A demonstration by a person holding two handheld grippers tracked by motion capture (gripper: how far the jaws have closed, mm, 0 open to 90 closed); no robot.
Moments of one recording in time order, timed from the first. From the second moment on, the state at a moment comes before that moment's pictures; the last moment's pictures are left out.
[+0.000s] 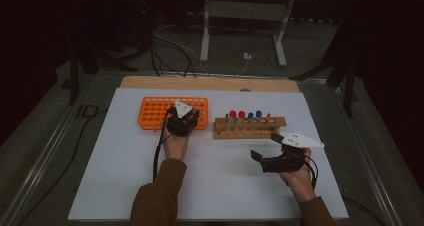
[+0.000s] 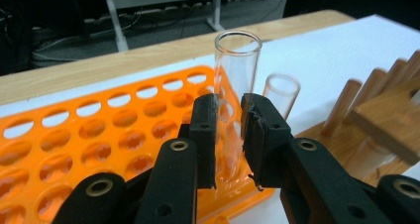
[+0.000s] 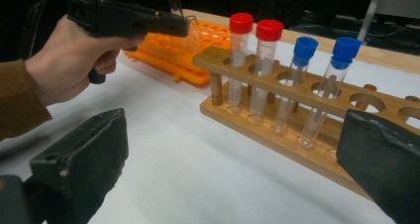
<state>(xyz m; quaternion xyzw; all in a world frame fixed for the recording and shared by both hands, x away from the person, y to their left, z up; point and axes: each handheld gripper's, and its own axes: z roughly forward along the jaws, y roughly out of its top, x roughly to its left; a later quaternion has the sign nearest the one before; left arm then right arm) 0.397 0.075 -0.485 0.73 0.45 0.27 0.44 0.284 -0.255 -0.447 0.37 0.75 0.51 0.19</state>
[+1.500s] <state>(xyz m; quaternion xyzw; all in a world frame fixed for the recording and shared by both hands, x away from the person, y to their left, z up) 0.389 0.096 -0.485 0.71 0.50 0.23 0.44 0.284 -0.250 -0.449 0.37 0.76 0.50 0.18</state>
